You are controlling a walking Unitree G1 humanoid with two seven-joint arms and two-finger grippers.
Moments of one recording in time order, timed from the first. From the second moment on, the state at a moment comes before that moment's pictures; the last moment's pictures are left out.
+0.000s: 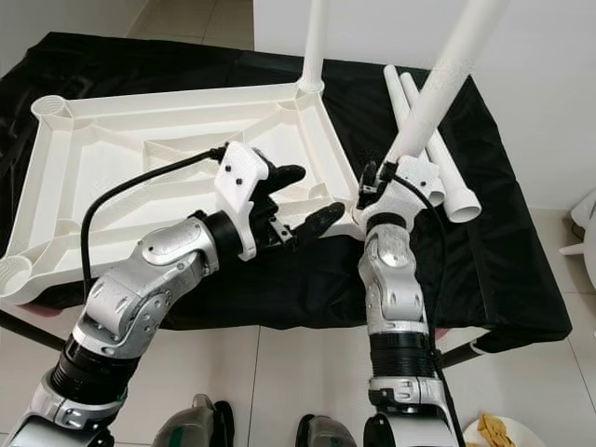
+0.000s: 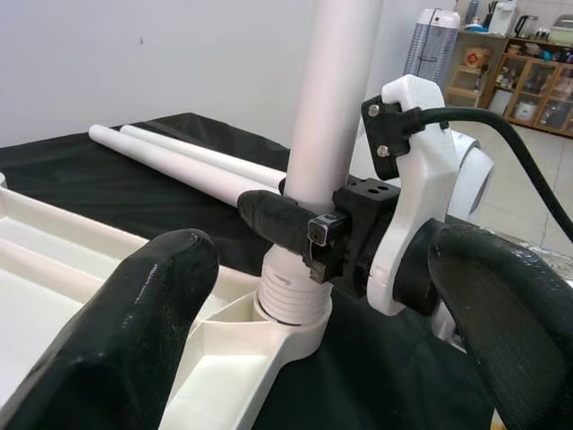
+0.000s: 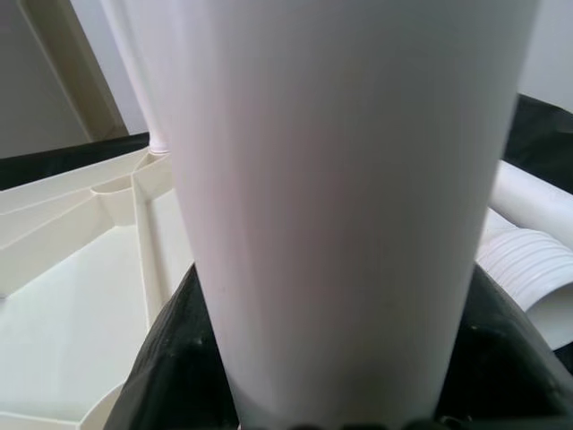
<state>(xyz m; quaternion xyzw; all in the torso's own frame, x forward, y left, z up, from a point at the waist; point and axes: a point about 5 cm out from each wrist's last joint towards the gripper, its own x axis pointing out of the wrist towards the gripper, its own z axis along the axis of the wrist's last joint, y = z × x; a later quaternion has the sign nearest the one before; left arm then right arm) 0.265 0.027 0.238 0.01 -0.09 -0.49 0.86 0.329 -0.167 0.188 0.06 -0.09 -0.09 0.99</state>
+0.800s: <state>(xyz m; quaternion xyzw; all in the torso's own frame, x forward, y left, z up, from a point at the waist) 0.293 0.023 0.266 0.01 -0.13 -0.48 0.87 0.333 -0.178 0.246 0.02 -0.17 0.15 0.97</state>
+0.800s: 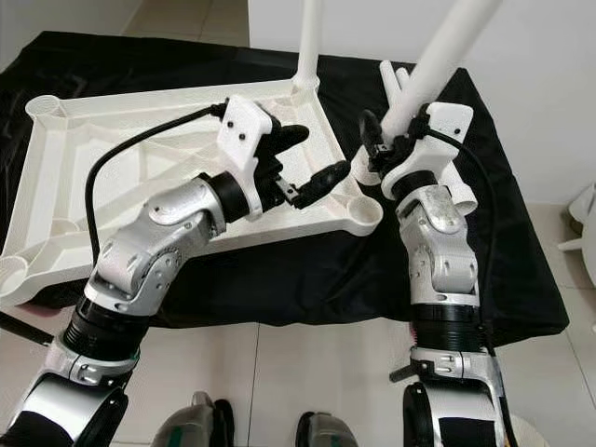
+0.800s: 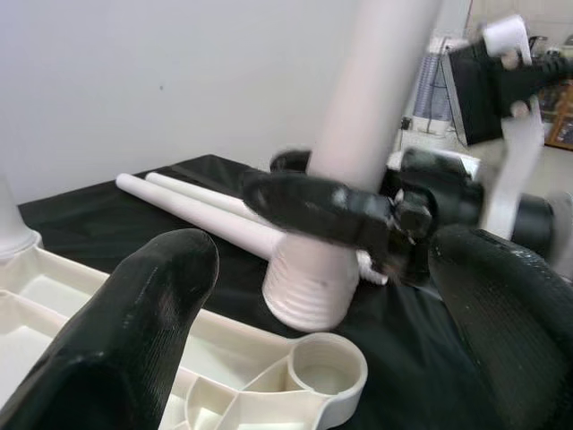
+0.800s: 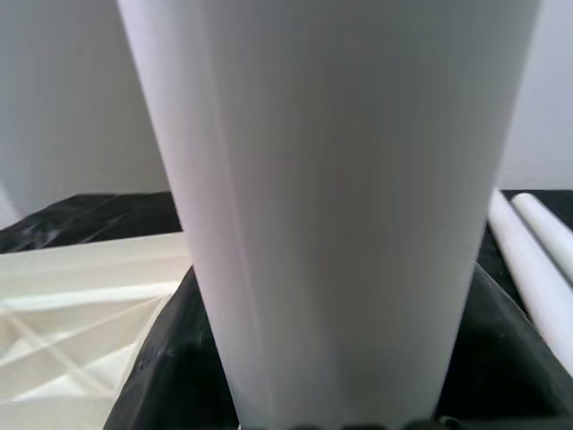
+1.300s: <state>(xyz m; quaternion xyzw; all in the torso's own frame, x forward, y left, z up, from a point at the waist) 0.291 0.013 0.298 -0.02 -0.16 -0.51 0.84 0.318 -0.173 0.212 -0.10 -0.08 0.32 0.94</state>
